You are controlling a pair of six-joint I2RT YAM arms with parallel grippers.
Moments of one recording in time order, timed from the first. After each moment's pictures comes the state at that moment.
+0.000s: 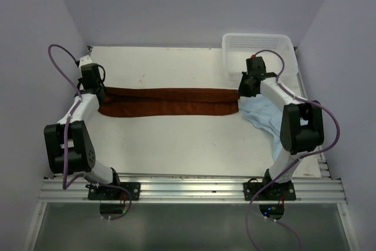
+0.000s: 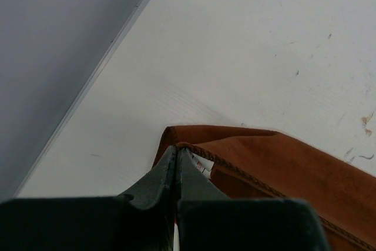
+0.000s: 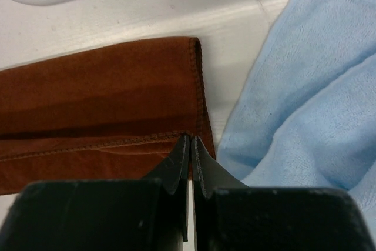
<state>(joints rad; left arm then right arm) 0.16 1.53 1.00 -0.08 -0.35 -0.21 0.16 1.78 1.29 -0.48 0.06 0.44</state>
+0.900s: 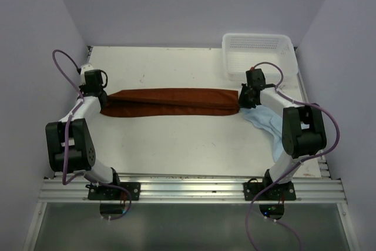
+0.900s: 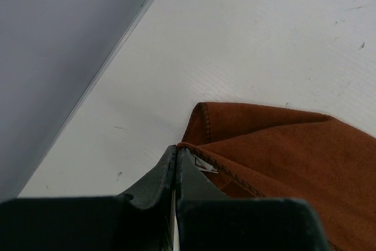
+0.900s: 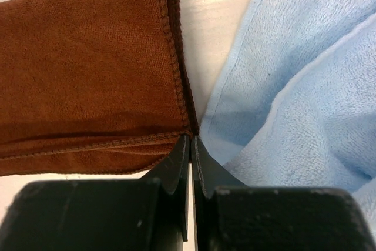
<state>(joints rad) 0.16 1.55 0.93 -0.10 -0.45 -0.21 0.17 1.73 1.08 -0.39 0.03 0.44</state>
